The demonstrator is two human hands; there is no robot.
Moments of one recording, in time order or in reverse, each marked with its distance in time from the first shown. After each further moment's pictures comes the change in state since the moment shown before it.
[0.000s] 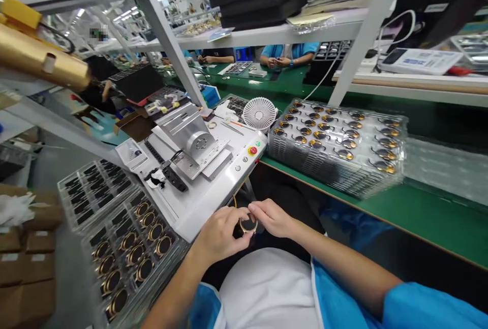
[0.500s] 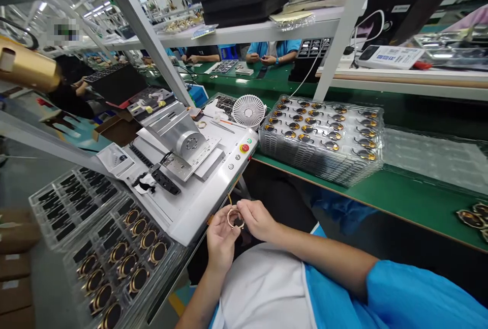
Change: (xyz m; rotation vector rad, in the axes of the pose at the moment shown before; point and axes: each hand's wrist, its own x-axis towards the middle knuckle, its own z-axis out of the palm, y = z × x) left_hand -0.034 0.006 0.069 -1.293 0.665 -0.723; right_hand 0.013 -0.009 0.038 -0.175 0.302 0.002
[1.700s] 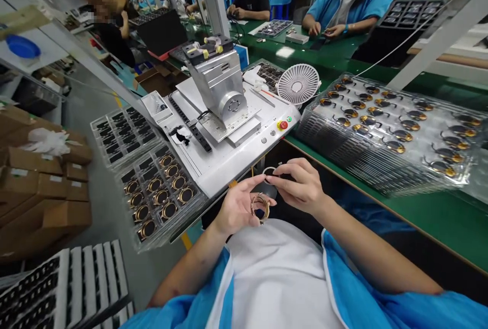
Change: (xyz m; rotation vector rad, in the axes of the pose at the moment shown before) left_hand -0.016 0.060 0.006 -0.121 -0.325 -0.274; right_hand 0.010 -0.021 -0.061 -0.361 0.202 -0.882
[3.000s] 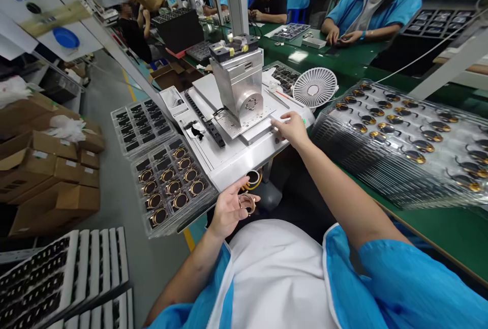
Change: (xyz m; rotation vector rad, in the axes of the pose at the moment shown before) left_hand -0.036 -0.020 -0.046 -0.009 0.169 0.181; right_hand 0.072 0.121 0.085 0.364 -0.050 1.347
